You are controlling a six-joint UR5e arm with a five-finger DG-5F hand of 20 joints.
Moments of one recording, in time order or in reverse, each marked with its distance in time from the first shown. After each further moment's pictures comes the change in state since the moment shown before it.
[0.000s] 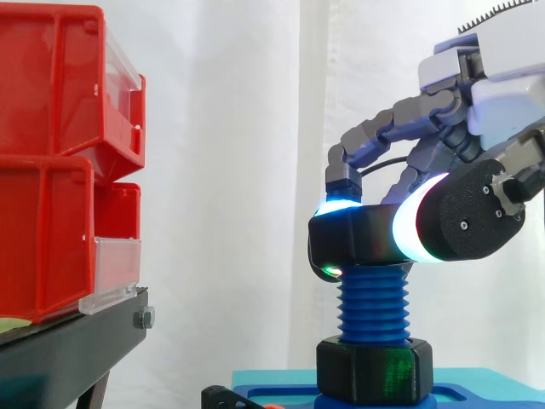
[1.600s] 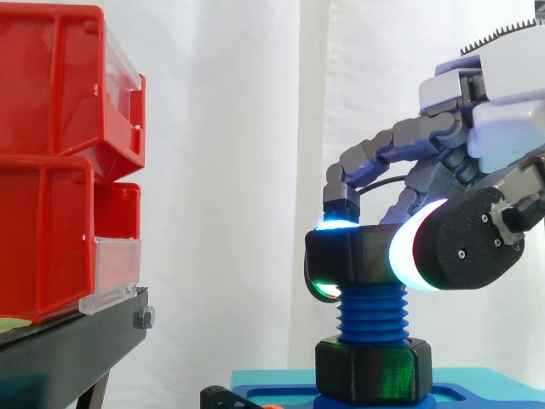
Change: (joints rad) arm -0.006 -0.002 -0.051 0.083 -0.036 0.000
